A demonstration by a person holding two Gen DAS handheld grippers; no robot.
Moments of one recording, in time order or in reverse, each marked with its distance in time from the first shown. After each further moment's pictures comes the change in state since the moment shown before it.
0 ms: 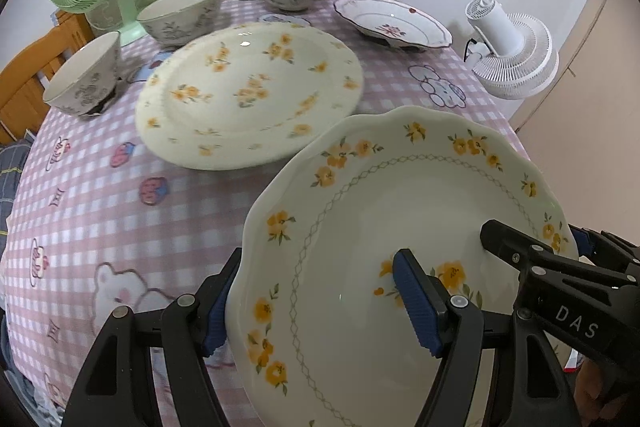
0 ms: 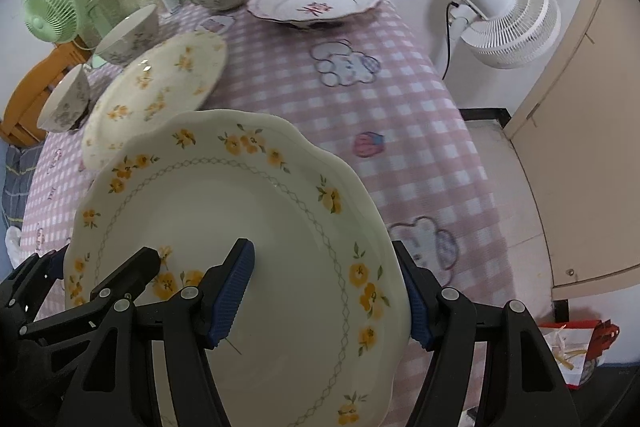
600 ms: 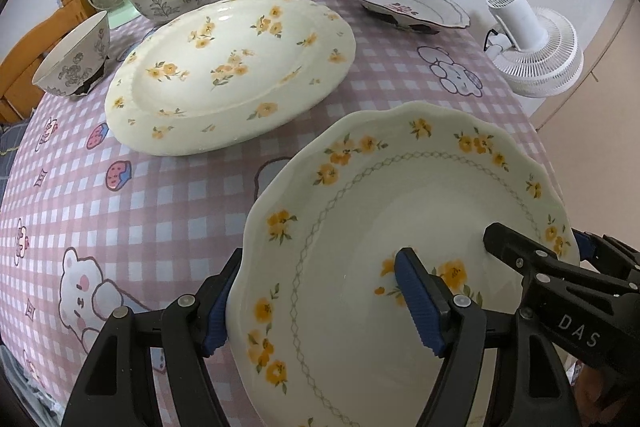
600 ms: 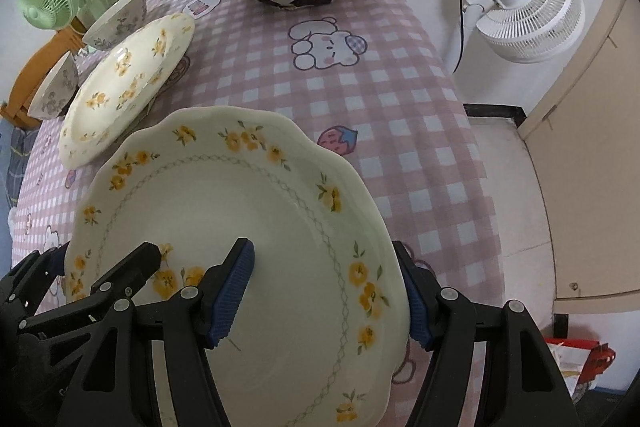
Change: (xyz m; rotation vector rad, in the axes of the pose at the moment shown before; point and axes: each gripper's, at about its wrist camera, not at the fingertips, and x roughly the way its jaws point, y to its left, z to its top) left arm 0.033 -0.021 0.004 -0.063 0.040 0.047; right arm 0.035 -0.031 0.013 -0.055 0.055 0.051
